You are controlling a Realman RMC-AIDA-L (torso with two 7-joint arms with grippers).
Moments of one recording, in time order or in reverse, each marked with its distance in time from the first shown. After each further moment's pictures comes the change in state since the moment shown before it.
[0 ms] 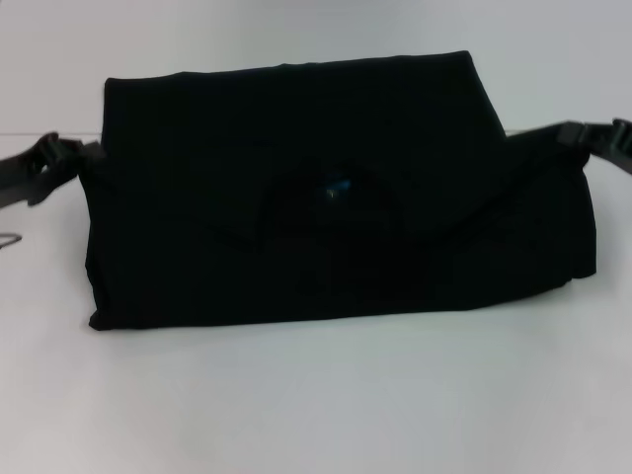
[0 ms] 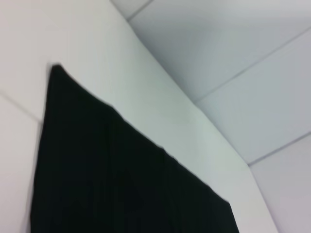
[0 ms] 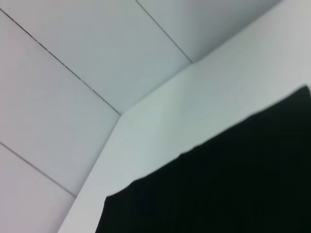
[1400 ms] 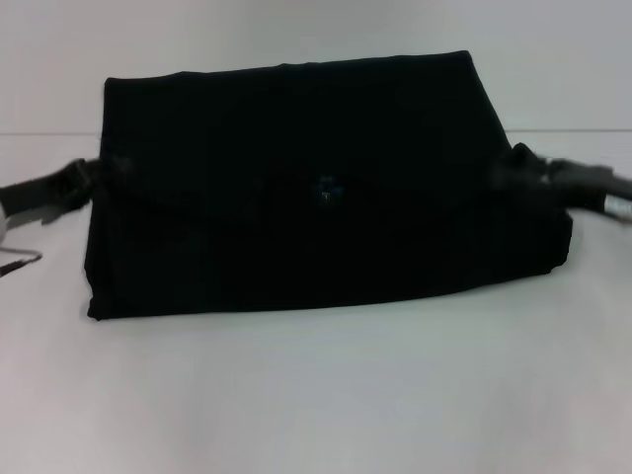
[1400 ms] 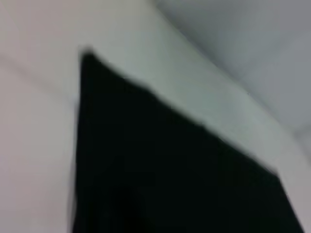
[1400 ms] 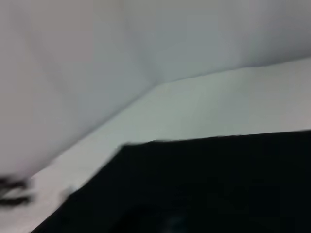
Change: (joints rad) left arm -0.011 -0.032 0.137 -0.046 -0.052 -0.216 0.061; right arm -0.029 0.058 -0.062 0.050 0.043 -0.013 -0.552
